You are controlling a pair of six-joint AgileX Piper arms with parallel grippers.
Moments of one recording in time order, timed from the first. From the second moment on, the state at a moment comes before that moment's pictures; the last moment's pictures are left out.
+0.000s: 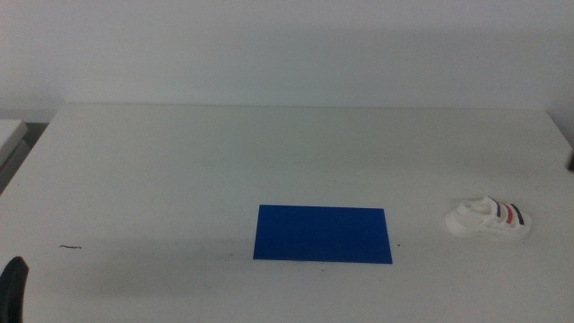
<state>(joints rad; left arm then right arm) -0.01 0.00 0.00 0.10 0.13 -0.05 -0.04 0.94 -0.82 0.15 0.74 0.21</state>
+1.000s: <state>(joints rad) -0.01 0.00 0.00 0.10 0.13 -0.05 0.07 1.83 -1.18 0.06 0.82 1.35</state>
